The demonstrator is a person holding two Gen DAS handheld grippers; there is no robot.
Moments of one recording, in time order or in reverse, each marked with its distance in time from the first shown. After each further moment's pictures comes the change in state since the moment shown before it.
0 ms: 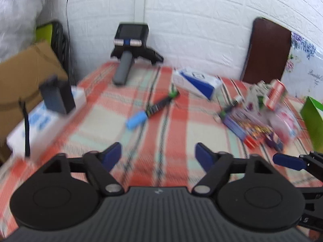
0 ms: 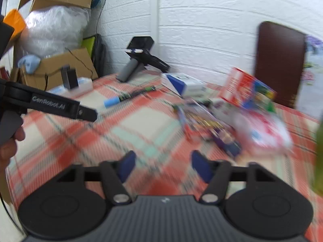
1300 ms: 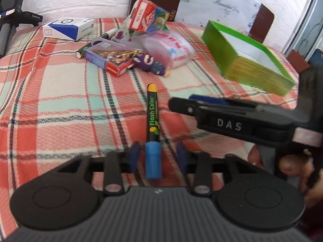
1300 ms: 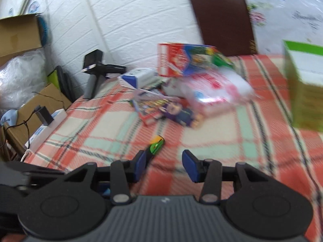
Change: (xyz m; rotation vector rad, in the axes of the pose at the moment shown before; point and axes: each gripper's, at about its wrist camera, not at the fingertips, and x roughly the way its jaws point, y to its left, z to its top) left arm -0.035 -0.113 -0.054 0.193 0.326 -0.507; right arm -0.050 -0.087 -0.056 0.409 0.034 -0.061
